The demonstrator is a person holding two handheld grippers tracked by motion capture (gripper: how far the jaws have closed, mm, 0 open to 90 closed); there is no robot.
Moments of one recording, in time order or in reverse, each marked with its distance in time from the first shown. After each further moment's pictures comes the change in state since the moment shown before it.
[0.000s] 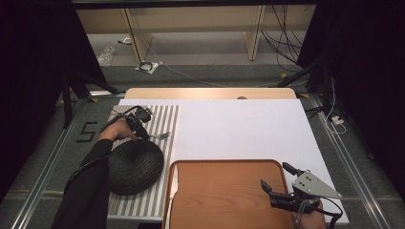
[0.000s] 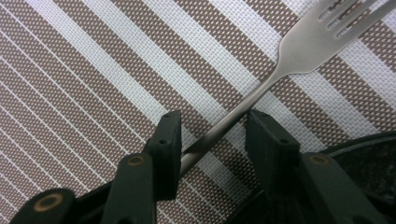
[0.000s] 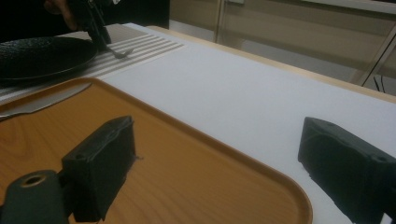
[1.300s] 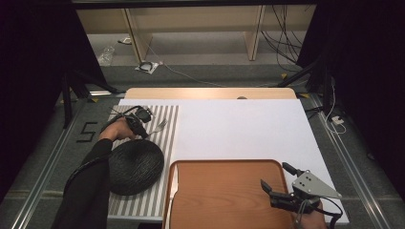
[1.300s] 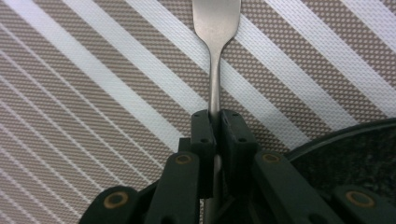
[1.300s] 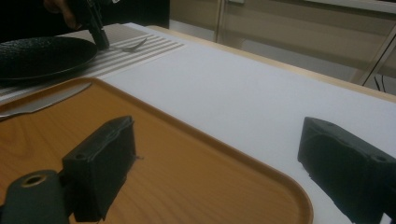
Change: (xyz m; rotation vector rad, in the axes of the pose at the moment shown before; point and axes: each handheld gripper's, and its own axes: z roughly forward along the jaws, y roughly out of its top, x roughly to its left) left arm 0.001 0.000 -0.004 -0.010 -0.022 0.020; right arm 0.000 0.000 0.000 -0.002 0.002 0.002
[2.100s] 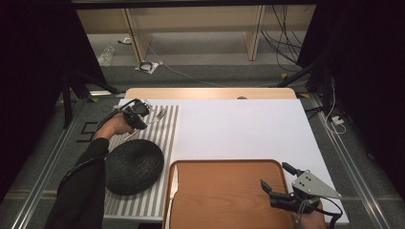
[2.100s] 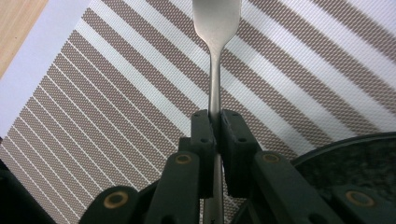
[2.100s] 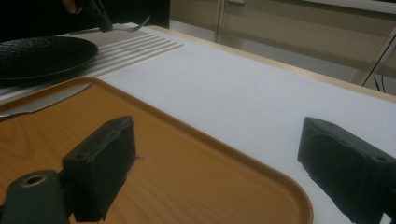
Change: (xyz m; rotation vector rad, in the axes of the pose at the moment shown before) left arm -0.005 0.005 -0.033 -0.099 0.105 0.017; right arm 0.000 0.000 0.000 0.004 0.000 -0.001
